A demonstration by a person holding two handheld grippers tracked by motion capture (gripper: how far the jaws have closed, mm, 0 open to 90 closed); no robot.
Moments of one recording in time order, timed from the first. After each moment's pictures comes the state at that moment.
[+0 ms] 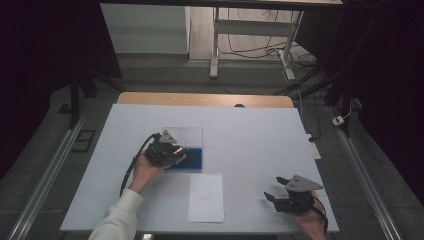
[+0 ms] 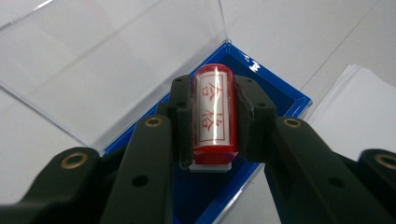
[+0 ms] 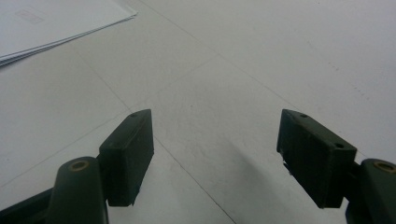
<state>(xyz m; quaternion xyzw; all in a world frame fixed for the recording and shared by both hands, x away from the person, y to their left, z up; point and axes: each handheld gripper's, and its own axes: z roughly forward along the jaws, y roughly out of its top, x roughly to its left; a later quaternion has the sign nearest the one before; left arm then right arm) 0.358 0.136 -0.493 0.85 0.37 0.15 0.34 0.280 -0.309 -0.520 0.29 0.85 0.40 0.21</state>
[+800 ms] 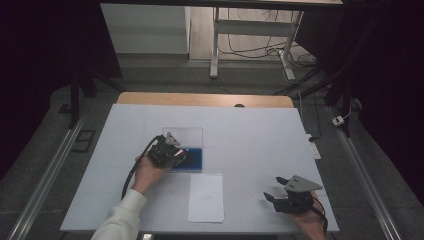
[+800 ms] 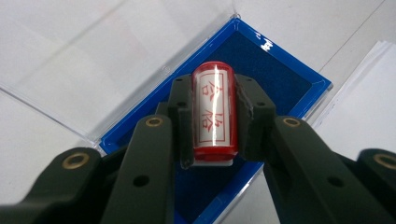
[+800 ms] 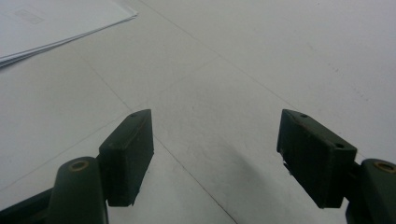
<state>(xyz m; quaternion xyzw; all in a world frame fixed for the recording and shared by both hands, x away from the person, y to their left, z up) 0.360 0.127 -0.499 0.86 0.38 0.15 0.30 0.278 -0.306 -0.518 0.29 0.85 0.40 0.21</state>
